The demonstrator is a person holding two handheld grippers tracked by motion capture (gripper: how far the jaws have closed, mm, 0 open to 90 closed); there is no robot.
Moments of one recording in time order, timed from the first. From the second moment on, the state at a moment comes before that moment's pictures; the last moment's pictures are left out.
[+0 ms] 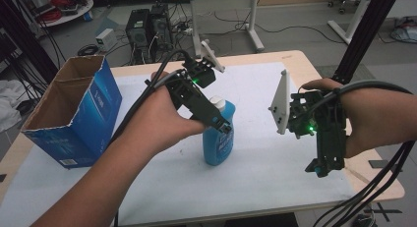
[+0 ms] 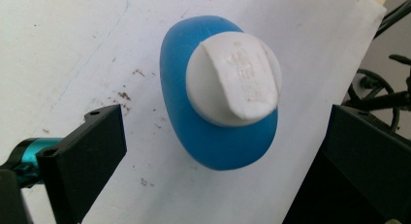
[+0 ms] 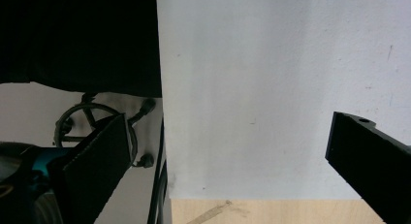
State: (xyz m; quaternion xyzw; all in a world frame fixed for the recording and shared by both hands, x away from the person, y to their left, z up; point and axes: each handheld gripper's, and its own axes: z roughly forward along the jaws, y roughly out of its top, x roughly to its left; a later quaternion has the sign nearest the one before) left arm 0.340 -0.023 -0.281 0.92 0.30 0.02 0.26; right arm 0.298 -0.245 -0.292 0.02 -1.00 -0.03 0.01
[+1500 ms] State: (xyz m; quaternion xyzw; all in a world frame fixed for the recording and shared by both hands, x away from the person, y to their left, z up) left arm 0.345 -0.052 -0.317 0.91 0.31 0.09 0.25; right arm 0.300 -0.242 -0.292 0.03 -1.00 -0.03 0.01
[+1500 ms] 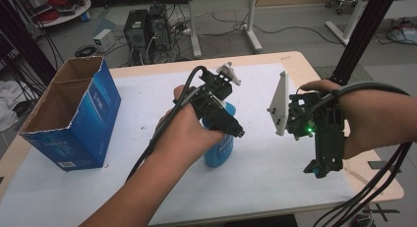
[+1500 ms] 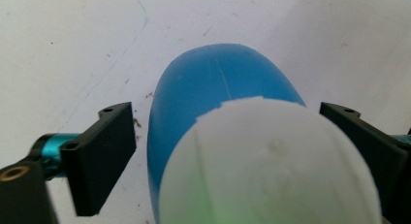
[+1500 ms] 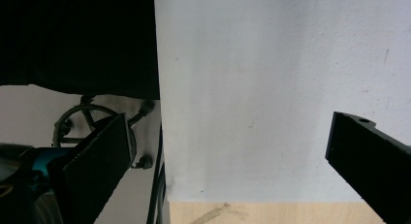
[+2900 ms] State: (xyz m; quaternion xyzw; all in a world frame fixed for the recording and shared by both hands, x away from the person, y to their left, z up) left arm 0.344 -0.049 -0.317 0.91 0.32 0.09 0.26; right arm 0.303 -0.239 -0.295 0.03 -1.00 -0.03 0.01
